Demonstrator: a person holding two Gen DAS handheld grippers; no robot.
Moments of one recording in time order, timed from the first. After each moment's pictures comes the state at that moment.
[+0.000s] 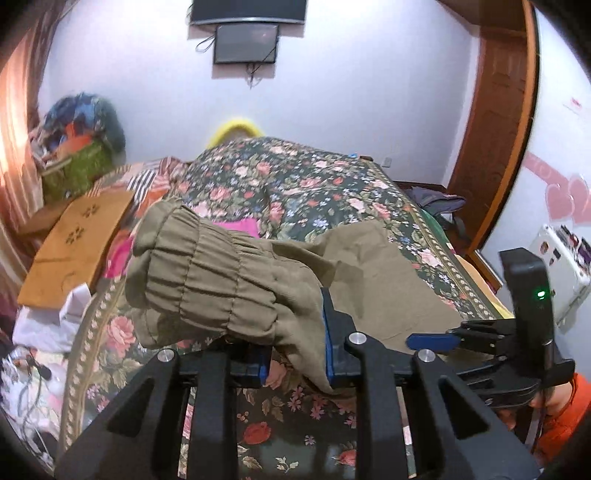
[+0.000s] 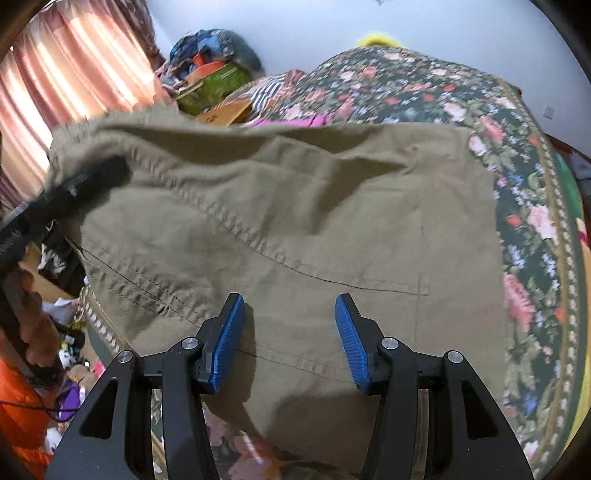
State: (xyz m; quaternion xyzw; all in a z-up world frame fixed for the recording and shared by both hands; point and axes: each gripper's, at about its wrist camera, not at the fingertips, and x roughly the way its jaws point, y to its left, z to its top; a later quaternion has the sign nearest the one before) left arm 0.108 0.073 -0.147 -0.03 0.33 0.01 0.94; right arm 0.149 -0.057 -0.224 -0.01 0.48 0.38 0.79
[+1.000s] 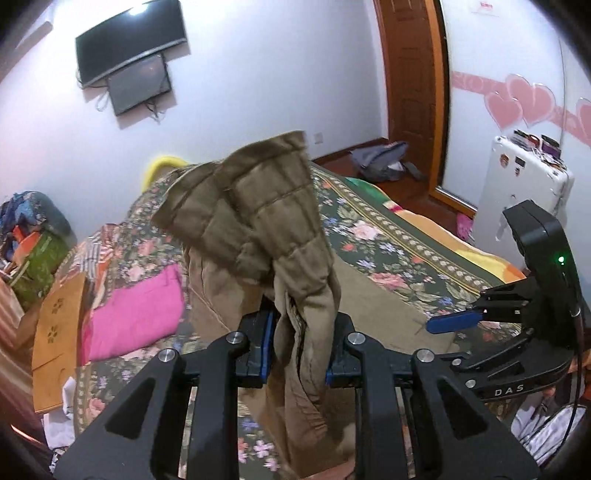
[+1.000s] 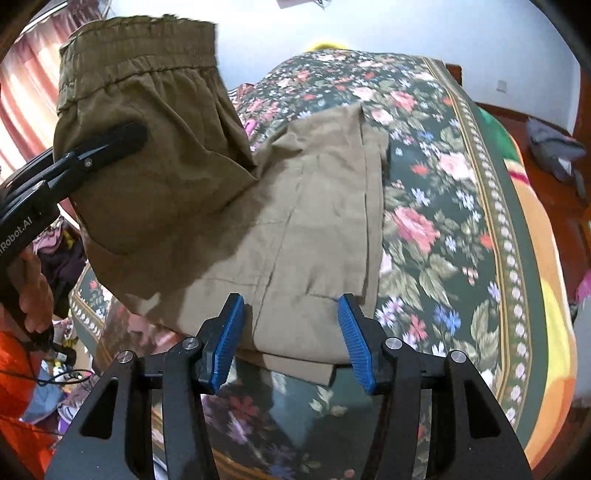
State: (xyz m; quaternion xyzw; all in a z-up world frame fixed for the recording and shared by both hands) left arm 0.141 -0.050 -0.156 0.13 0.34 -0.11 0.93; right arm 0.129 -0.156 -0.228 0.03 0.48 0.31 0.82
